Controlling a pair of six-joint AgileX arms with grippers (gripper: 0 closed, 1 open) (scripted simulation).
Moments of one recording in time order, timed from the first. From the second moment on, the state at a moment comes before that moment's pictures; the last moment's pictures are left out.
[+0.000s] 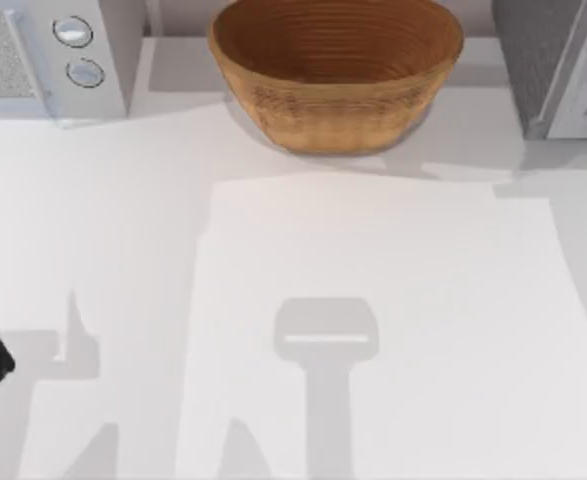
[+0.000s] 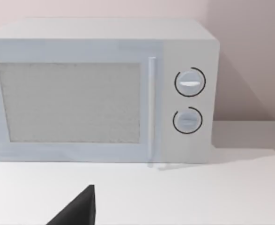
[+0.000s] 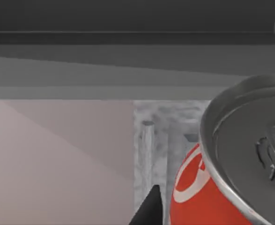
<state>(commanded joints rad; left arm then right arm) 0.00 0.00 0.00 0.00 0.00 0.00 0.13 0.95 1.25 -0.30 0.14 0.01</state>
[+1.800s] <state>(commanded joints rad) 0.00 0.00 0.00 0.00 0.00 0.00 0.15 1.59 2.10 -0.51 0.18 0.02</state>
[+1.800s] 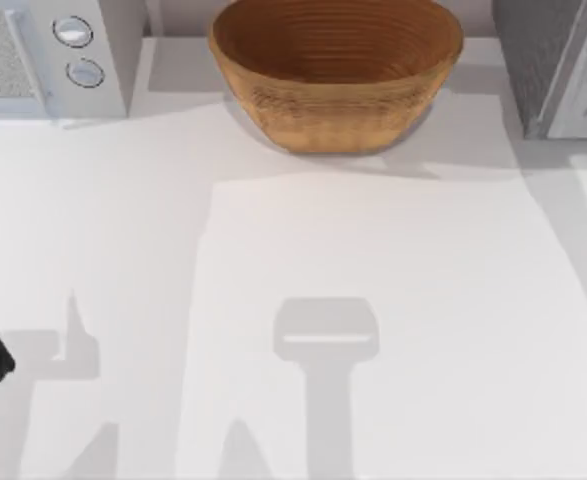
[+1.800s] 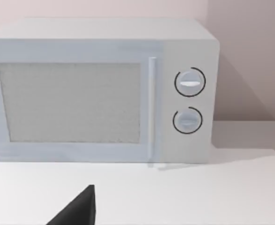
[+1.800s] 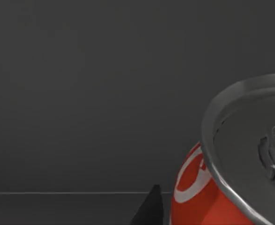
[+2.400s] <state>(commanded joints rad) 0.00 0.00 0.00 0.00 0.00 0.00 0.13 1.83 2.42 -0.59 0.15 0.02</state>
